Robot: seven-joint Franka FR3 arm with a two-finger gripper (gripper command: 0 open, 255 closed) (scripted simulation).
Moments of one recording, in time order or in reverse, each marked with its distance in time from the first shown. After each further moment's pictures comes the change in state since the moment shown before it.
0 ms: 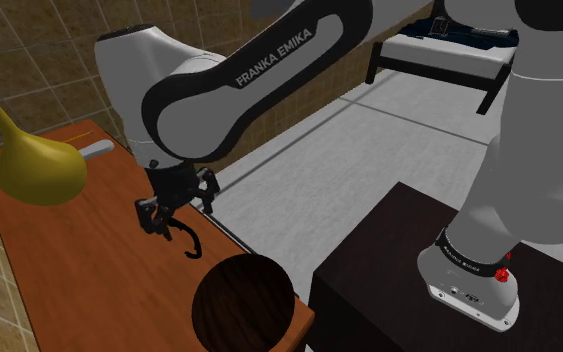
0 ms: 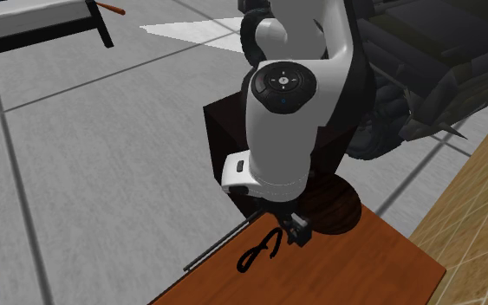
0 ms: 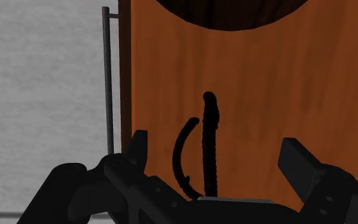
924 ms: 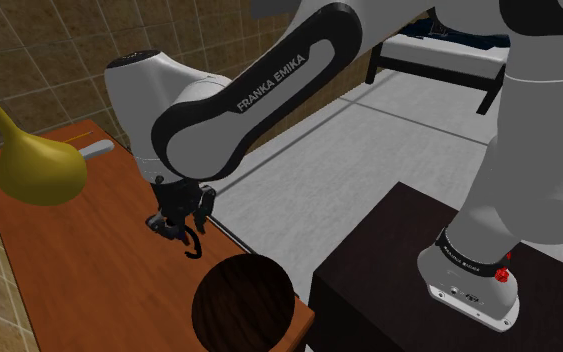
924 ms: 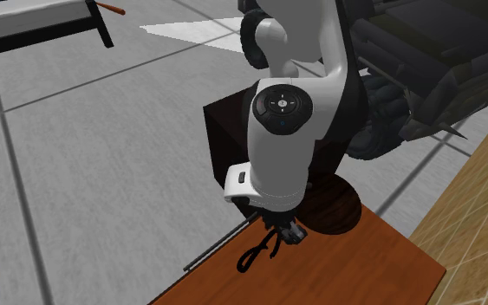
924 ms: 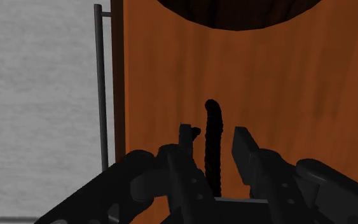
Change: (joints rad) arm 0.010 0.036 -0.007 -0.029 -0.020 0.062 0.013
